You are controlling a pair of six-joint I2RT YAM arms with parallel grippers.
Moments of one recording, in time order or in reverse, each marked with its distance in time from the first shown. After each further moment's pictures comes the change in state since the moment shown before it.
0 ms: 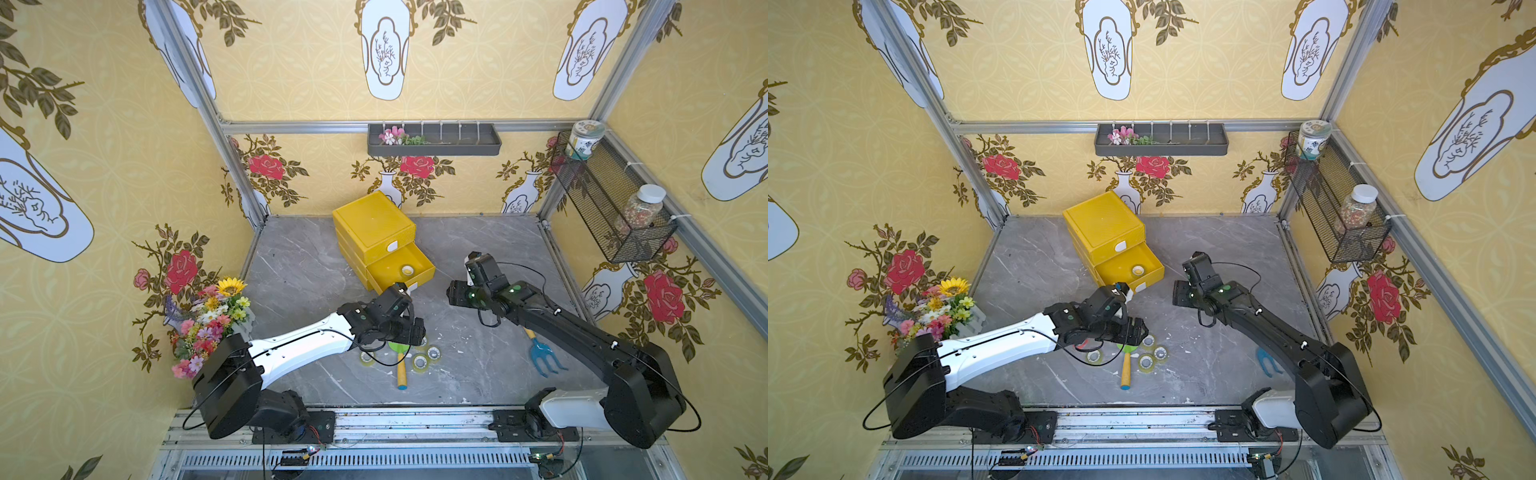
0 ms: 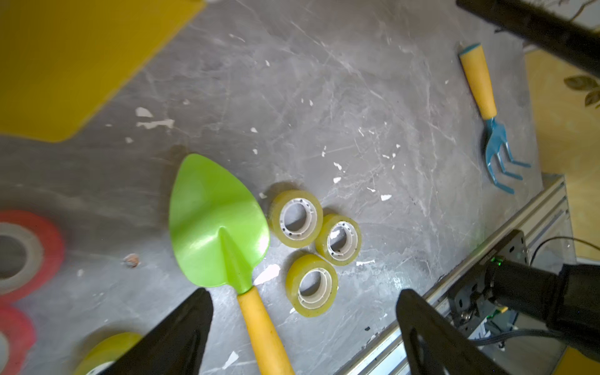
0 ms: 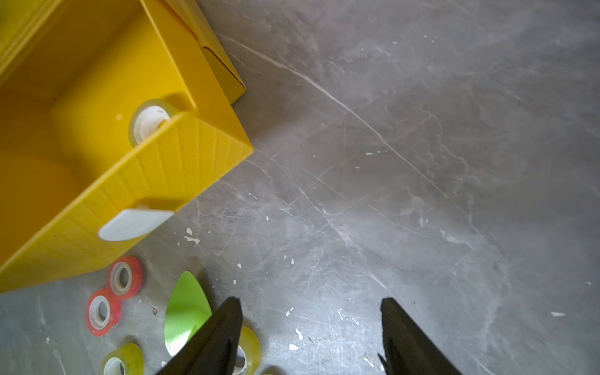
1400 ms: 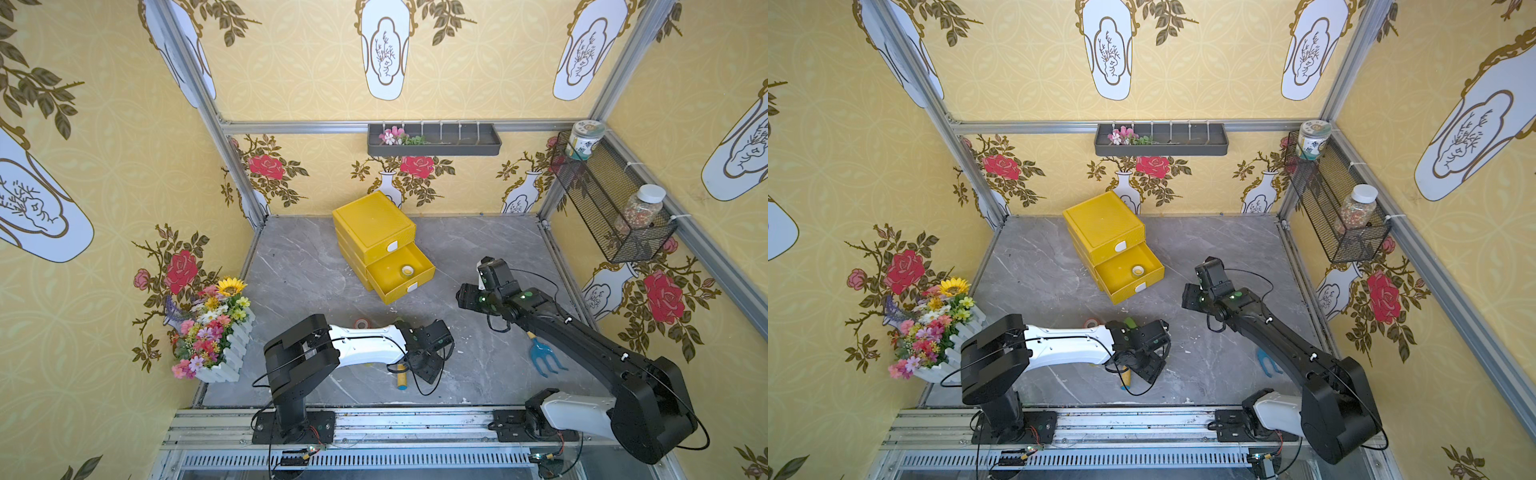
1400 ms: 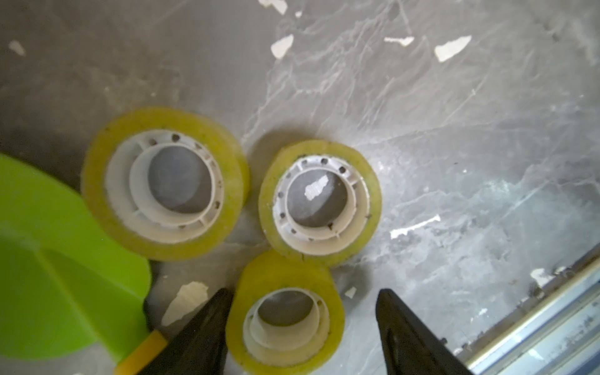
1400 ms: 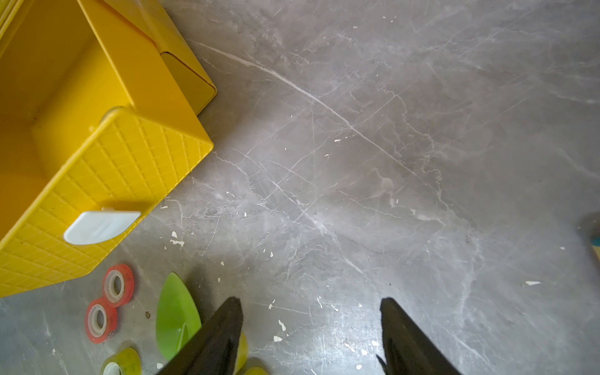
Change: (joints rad) left arm -0.230 0.358 0.132 -0.093 -0.107 0.148; right arm -0.075 -0.065 -0.064 0.008 -0.027 0.021
